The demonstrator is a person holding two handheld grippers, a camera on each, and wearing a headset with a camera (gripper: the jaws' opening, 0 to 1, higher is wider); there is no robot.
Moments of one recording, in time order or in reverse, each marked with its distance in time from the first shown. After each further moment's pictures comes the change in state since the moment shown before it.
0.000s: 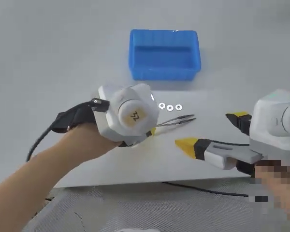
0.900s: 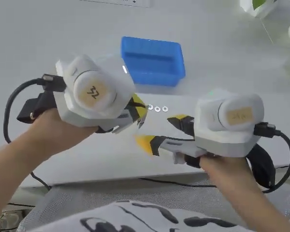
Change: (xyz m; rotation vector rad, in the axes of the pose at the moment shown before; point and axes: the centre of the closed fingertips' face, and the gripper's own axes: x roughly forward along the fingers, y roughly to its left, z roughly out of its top) left arm -0.077 0.008 0.034 0.018 -0.246 0.040; right arm 0.019 0.077 0.017 -0.091 0.009 0.050
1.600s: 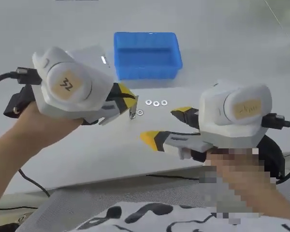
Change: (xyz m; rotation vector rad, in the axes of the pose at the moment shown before) left arm 0.012 0.010 -0.005 0.072 0.056 0.002; right arm -0.007 -0.021 -0.006 0.011 -0.051 0.021
